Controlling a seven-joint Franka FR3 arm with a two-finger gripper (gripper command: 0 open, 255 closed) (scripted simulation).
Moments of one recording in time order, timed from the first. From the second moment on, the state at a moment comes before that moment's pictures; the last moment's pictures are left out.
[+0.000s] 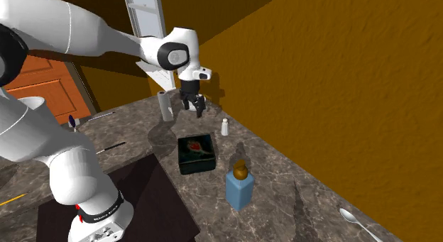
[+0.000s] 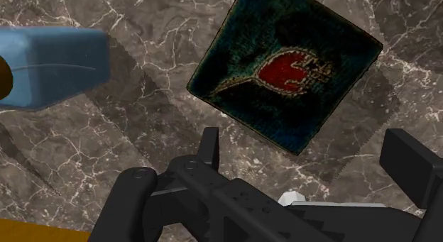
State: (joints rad) arm 0.01 -0.32 0.15 -2.33 0.00 1.96 0.04
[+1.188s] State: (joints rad) arm 0.07 0.34 0.20 -1.89 -0.21 2.22 0.30
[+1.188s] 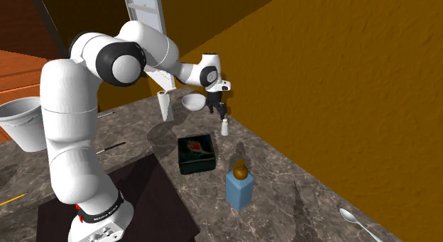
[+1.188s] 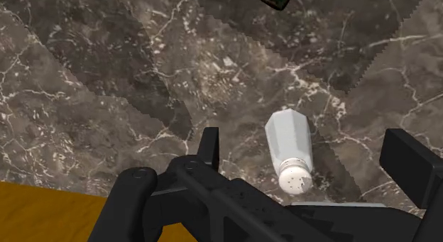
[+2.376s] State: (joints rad) arm 0.12 0.68 0.15 -1.60 -0.29 2.28 0.37
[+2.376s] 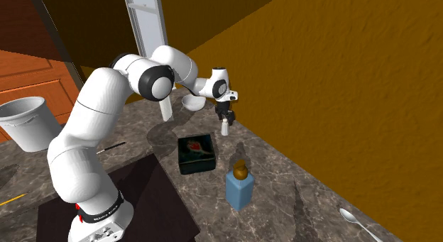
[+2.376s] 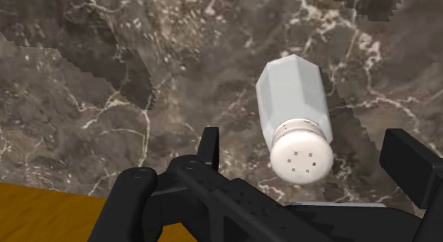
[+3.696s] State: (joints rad) arm 0.12 0.64 0.16 -1.59 -0.28 2.23 0.35
